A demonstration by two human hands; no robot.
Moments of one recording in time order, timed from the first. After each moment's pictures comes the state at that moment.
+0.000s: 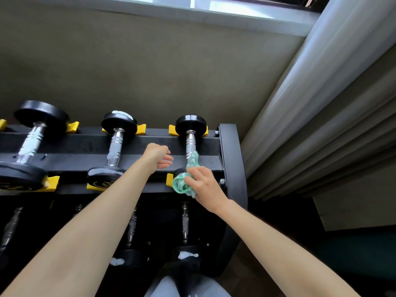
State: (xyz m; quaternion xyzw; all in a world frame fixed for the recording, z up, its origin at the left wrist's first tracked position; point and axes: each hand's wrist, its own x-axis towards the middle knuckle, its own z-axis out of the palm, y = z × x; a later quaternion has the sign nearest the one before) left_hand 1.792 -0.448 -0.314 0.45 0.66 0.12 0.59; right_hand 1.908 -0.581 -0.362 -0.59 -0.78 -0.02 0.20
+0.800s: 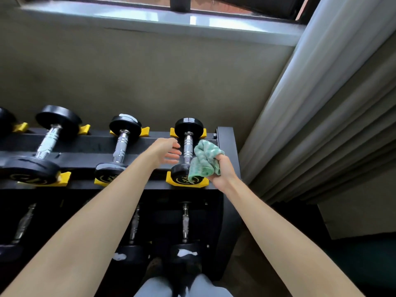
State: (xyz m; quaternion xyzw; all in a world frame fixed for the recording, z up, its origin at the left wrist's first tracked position) left_hand 1.800 -0.482 -0.262 0.46 0.61 0.12 0.63; right_hand 1.936 -0.581 -0.299 -0.50 -0.05 0.63 0.59
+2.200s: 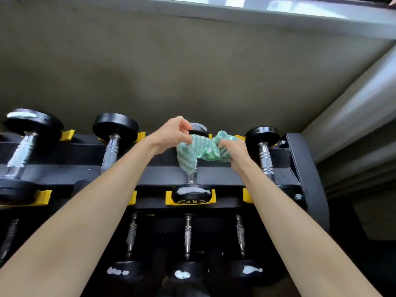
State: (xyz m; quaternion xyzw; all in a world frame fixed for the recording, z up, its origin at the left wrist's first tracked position) left_hand 1.625 -0.304 -0.277 0.67 0.48 0.10 0.56; right_hand 1.788 -0.383 -0.328 -0.73 -0.14 0.48 0.46
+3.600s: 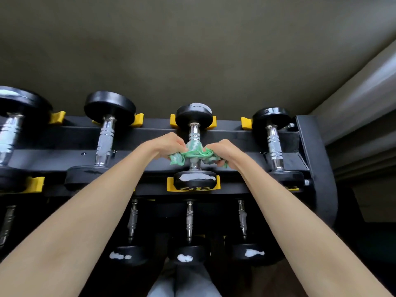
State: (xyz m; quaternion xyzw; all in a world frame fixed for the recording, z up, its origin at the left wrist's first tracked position) left_hand 1.605 -0.313 -0.344 0.69 0.47 -0.11 0.53; right_hand 1.762 -0.391 -0.356 -0.78 -0.29 0.52 0.17
